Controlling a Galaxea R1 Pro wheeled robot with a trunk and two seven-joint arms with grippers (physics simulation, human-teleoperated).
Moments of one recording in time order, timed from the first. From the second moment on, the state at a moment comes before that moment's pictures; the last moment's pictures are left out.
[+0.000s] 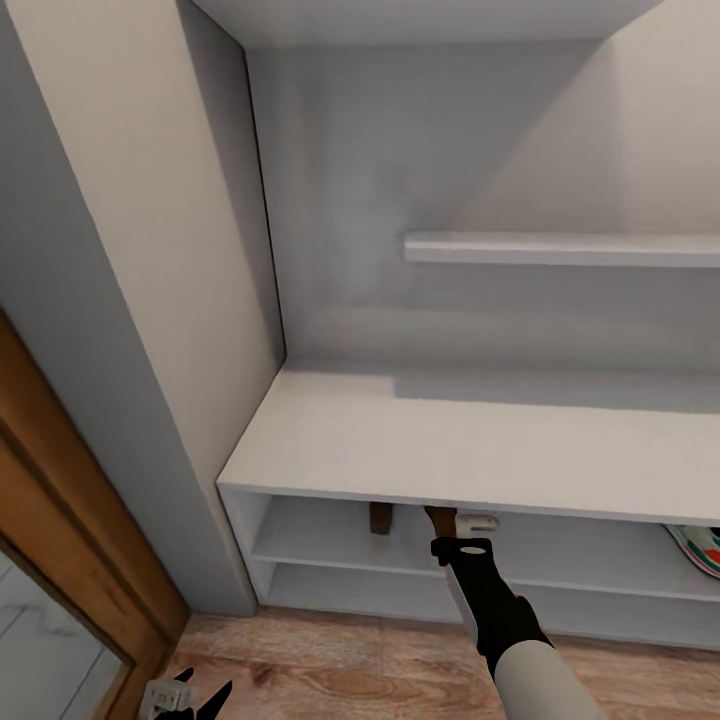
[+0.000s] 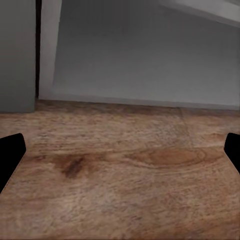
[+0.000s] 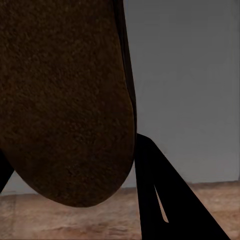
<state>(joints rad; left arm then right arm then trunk) -0.24 0.19 0.25 -0.37 0.10 -0.42 -0.78 -0.60 0.17 -0.14 -0.68 0.20 0.37 -0.25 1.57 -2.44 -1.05</state>
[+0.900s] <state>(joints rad) -0.24 0.19 0.25 -0.37 0.10 -0.42 -0.78 -0.60 0.17 -0.14 -0.68 0.20 0.37 -0.25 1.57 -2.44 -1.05</state>
